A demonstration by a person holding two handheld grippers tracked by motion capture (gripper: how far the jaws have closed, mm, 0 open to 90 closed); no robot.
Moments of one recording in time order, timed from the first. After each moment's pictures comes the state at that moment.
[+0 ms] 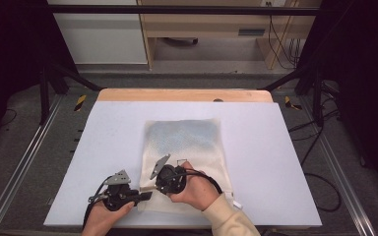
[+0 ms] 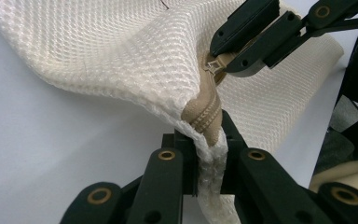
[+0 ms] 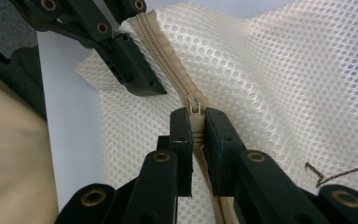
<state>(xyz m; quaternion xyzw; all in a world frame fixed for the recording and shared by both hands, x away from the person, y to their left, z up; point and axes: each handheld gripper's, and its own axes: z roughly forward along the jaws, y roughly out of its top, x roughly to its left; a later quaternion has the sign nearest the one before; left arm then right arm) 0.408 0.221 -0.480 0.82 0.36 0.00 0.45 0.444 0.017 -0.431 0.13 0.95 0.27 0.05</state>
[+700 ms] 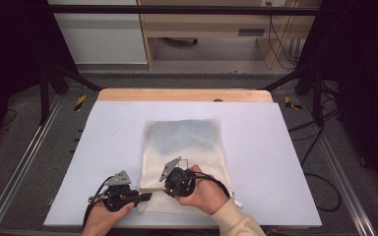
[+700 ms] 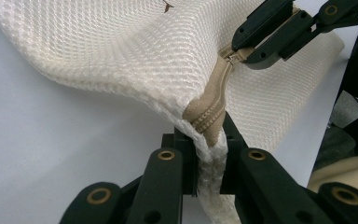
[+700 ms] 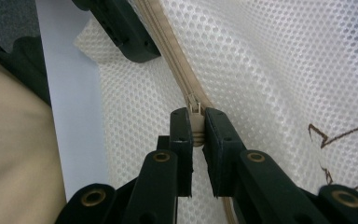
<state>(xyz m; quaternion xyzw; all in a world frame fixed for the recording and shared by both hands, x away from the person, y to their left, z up) 0.407 0.221 -0.479 0.82 0.35 0.00 0.44 0.437 -0.007 -0.437 0.15 0.95 0.28 0.05</state>
